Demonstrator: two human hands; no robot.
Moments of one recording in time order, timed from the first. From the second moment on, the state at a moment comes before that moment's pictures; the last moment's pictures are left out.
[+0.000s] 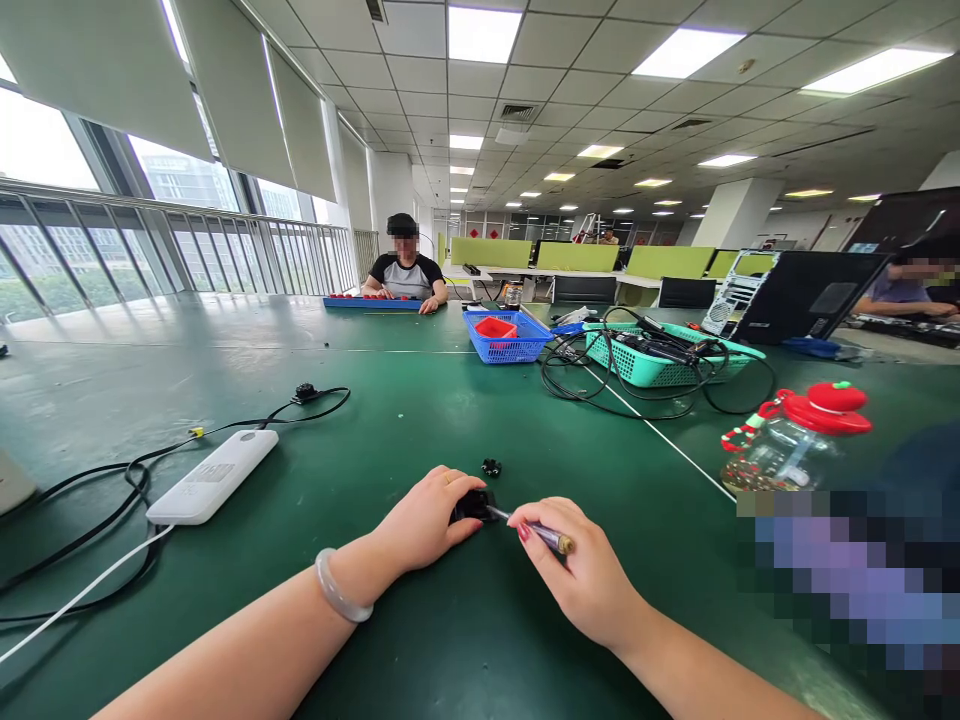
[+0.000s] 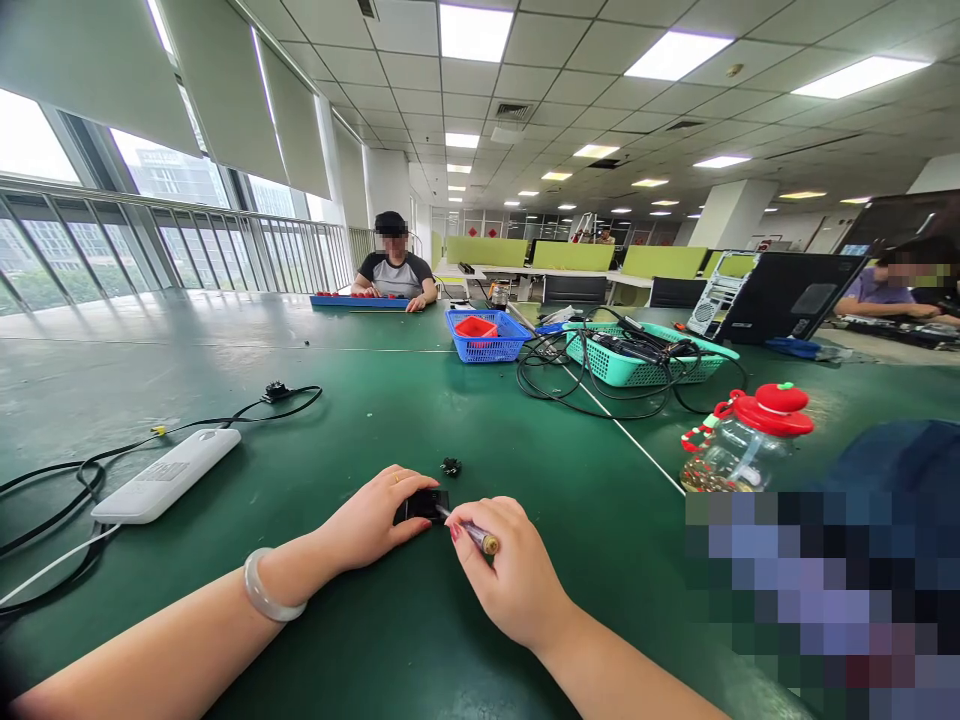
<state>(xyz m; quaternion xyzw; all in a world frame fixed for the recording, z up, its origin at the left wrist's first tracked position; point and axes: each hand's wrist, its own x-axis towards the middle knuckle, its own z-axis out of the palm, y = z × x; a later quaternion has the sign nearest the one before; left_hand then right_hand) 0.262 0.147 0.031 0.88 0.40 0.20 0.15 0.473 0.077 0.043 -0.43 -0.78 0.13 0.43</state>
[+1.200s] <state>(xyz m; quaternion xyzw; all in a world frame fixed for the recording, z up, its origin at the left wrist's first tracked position) 0.257 0.141 0.029 0.83 0.55 0.10 -0.06 0.497 0.116 0.015 -0.55 -0.66 0.24 0.46</state>
